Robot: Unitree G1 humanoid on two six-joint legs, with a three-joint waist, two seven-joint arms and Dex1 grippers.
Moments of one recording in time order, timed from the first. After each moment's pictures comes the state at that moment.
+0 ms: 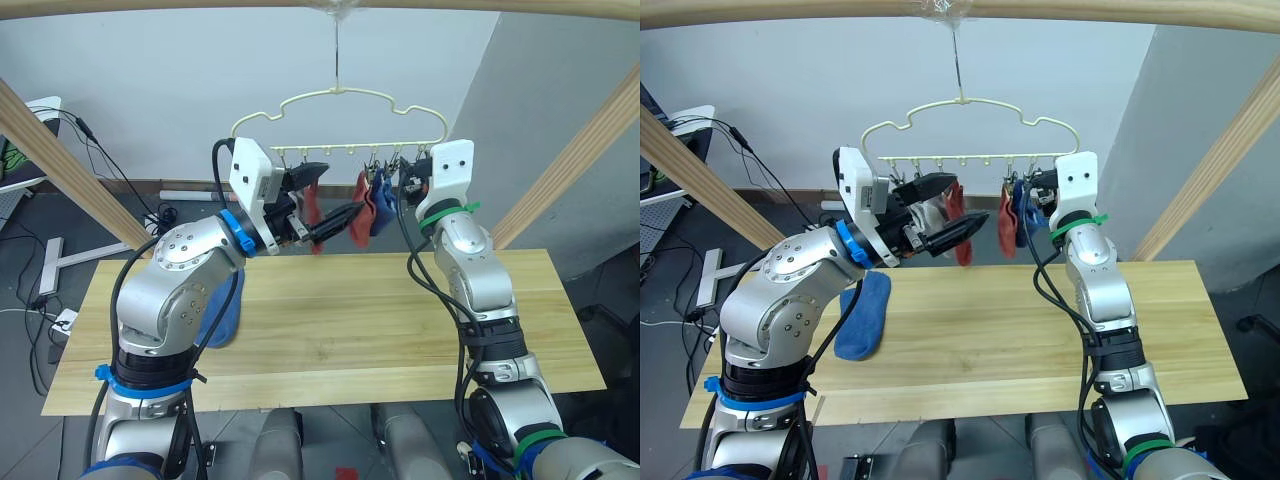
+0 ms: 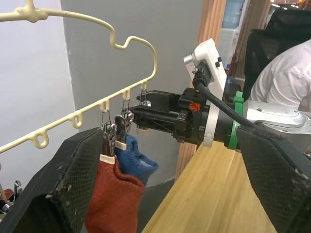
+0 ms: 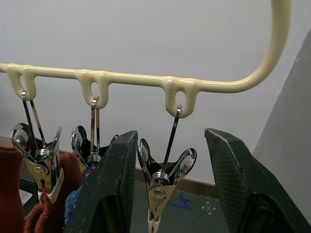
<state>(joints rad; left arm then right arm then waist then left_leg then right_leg) -0.58 0.45 0.04 -0.38 -0.58 0.63 -0.64 -0.70 -0.12 0.00 0.07 0.02 0.33 0.03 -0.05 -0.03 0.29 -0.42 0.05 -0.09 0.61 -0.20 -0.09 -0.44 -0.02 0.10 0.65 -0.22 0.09</state>
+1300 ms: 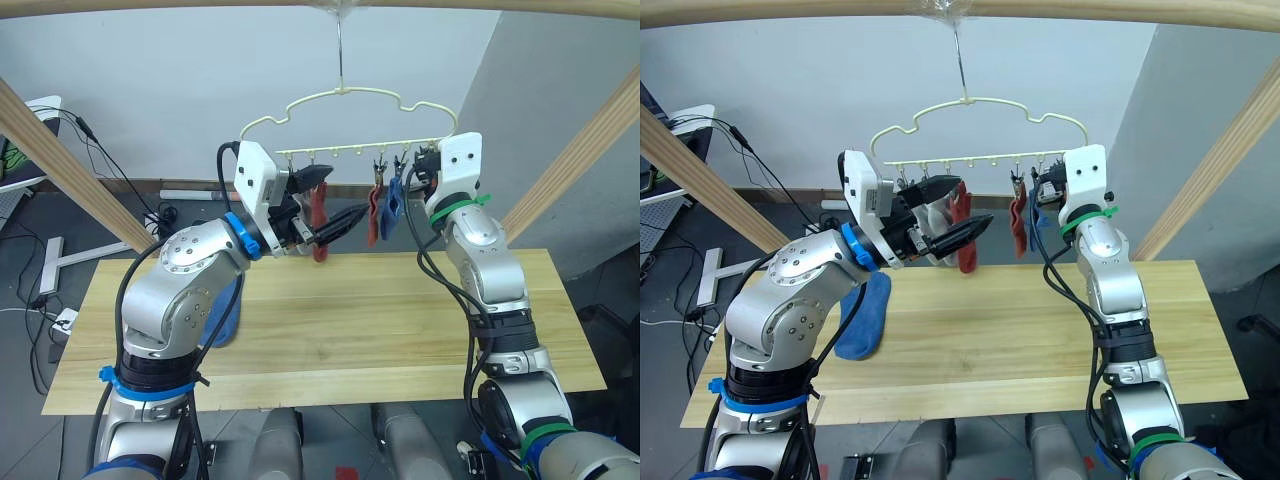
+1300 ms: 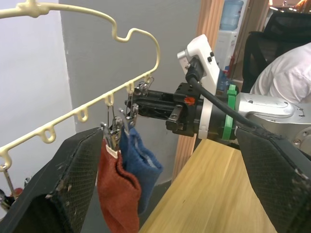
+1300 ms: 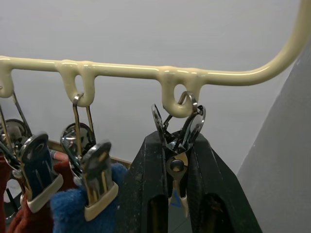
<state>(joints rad) -0.57 0.43 0.03 -0.39 -0.59 0.63 -0.62 -0.73 -0.18 -0.02 0.08 0.03 0.36 0.09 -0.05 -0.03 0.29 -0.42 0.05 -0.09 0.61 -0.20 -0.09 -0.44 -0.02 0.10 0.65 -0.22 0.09</state>
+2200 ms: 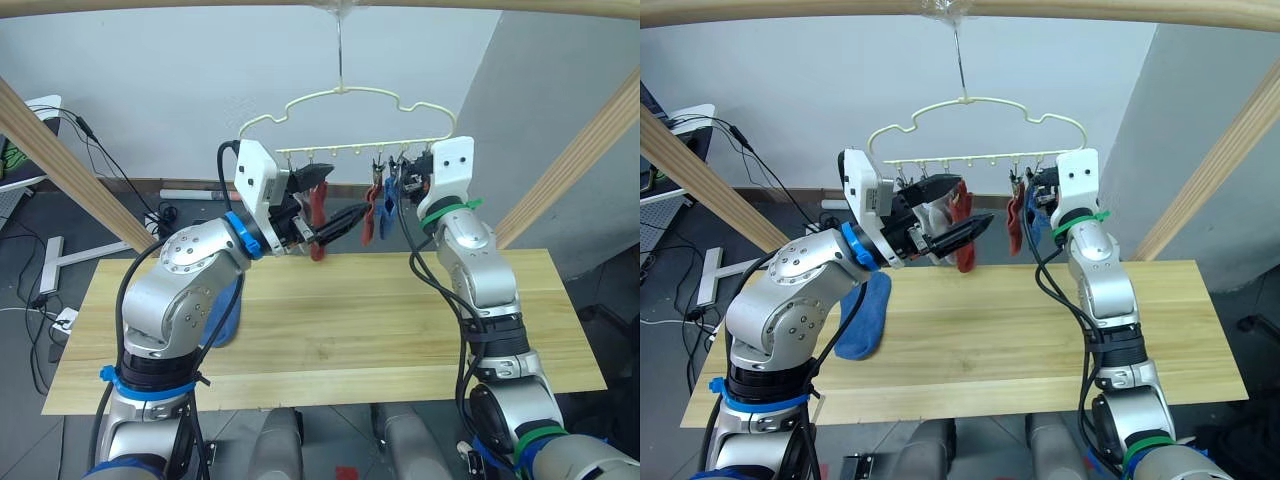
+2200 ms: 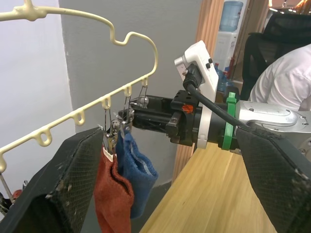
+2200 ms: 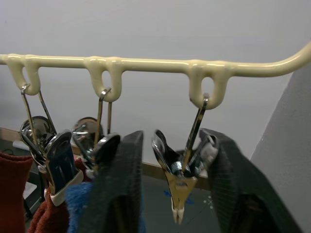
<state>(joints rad) -0.57 0.43 0.03 -0.40 -0.59 0.63 -0.62 -0.72 -0.12 -0.01 0.06 0.02 0.38 0.06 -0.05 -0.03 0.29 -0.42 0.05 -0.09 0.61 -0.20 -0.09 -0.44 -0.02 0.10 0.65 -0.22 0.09</state>
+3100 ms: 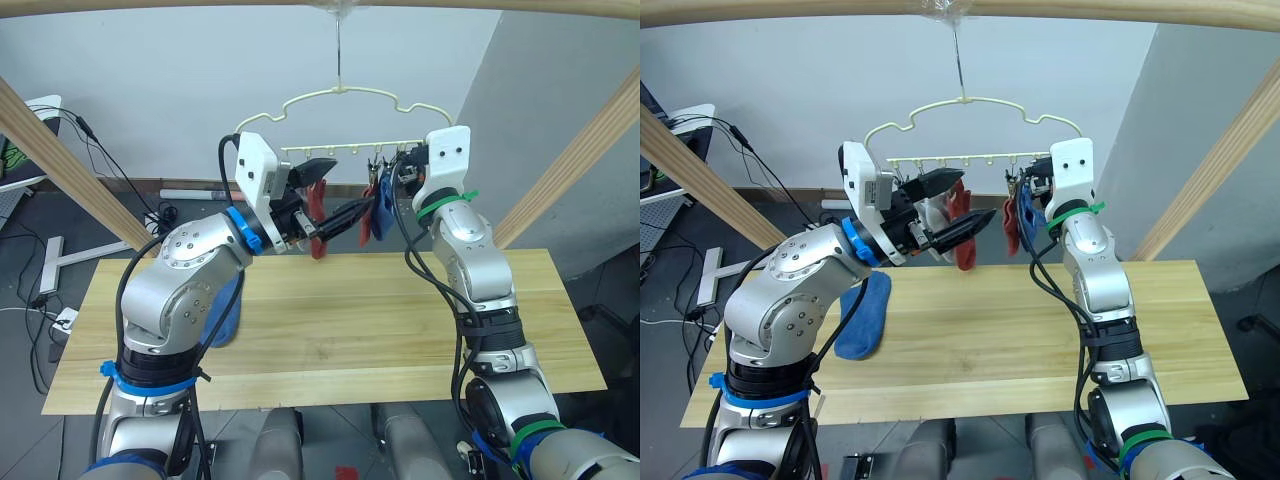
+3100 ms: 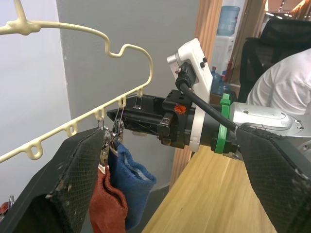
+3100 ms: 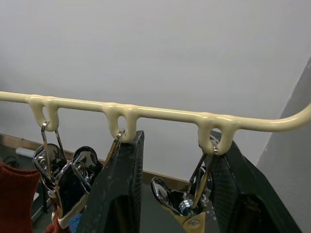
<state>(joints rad) -0.60 0.43 0.03 -0.40 -0.62 0.65 -0.60 -0.76 -0.11 -0.01 0.07 0.01 0.38 0.06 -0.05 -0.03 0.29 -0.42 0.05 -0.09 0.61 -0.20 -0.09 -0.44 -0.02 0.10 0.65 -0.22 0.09</state>
